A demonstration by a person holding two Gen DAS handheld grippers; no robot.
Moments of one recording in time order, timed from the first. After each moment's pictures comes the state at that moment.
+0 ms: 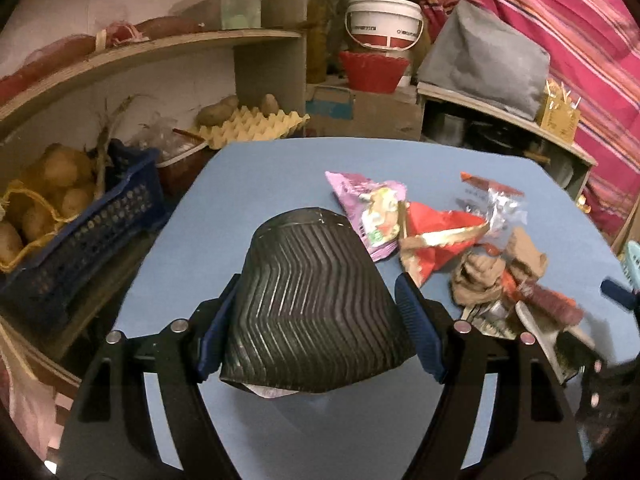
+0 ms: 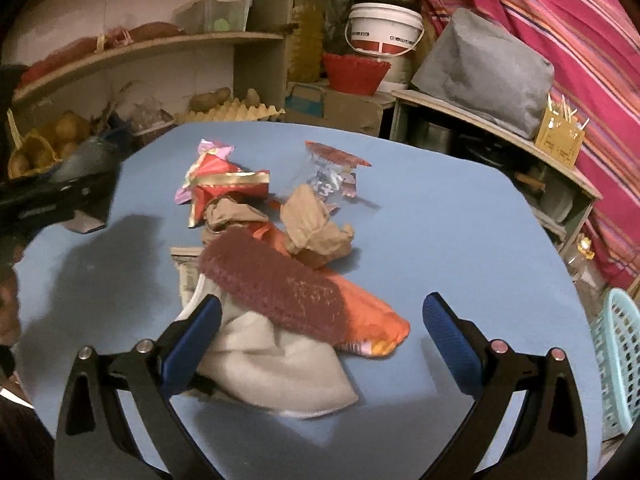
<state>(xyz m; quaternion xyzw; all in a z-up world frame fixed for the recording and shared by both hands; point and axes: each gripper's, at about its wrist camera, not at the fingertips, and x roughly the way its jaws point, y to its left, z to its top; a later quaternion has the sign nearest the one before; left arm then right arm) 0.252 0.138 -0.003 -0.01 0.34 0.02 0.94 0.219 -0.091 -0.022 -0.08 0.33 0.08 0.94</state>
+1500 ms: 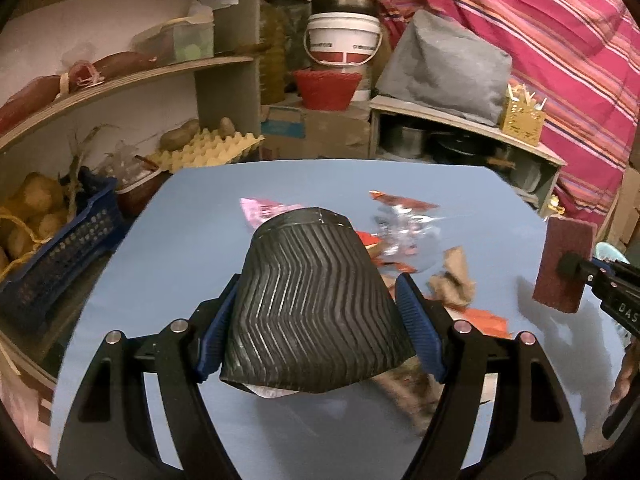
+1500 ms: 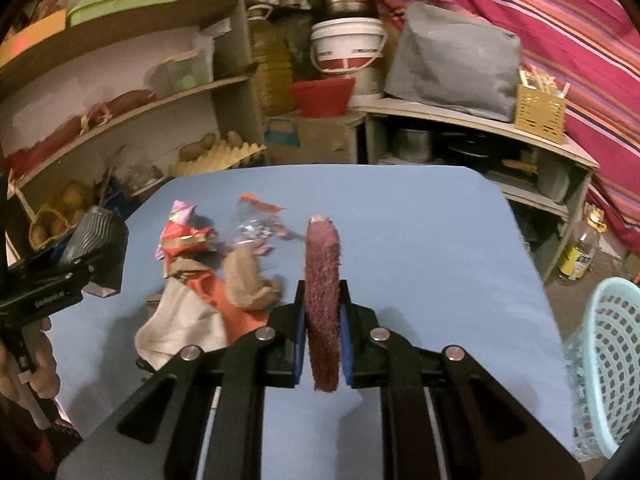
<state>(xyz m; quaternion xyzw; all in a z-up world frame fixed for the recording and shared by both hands) 0.239 0.048 0.024 -0.01 0.31 -0.02 0.95 0.224 -0.211 0.020 0.03 0.31 0.11 0.94</state>
